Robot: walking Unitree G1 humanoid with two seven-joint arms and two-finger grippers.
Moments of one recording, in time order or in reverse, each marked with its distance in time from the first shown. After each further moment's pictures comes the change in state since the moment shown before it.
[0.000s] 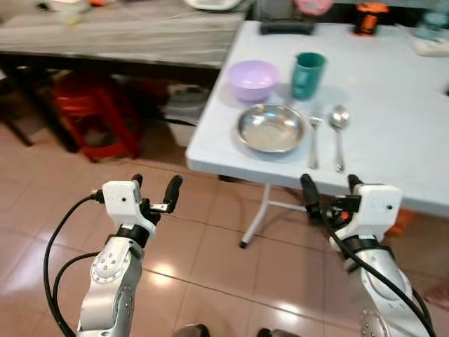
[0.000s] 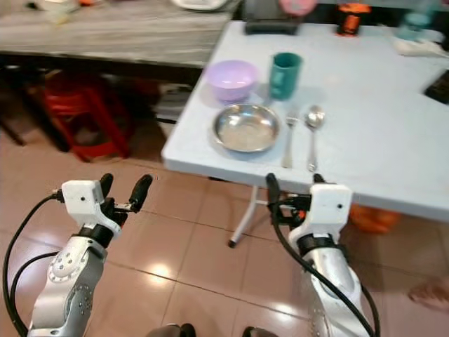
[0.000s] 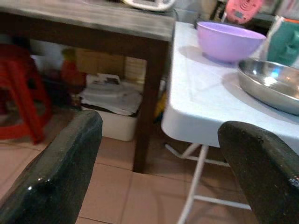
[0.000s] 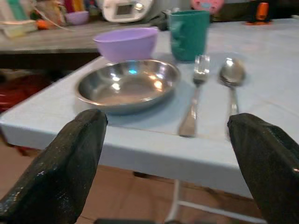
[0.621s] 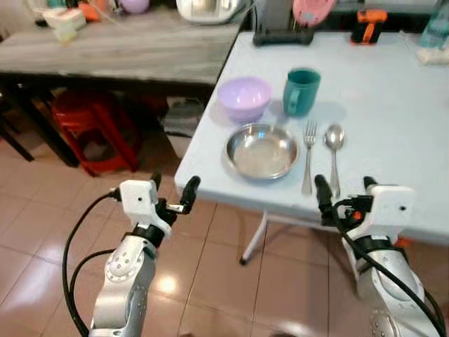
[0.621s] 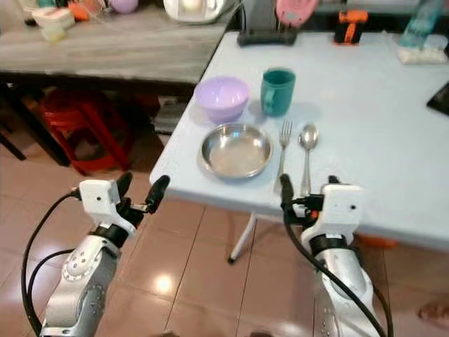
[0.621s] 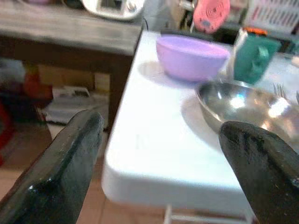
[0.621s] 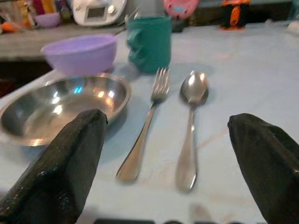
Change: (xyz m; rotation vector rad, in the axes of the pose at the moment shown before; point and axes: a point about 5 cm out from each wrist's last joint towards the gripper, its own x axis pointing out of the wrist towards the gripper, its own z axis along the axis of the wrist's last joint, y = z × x) left arm 0.004 -0.020 -0.001 -0.035 -0.009 -0.095; right arm -0.002 -0.014 -0.001 -0.029 0.011 -0.065
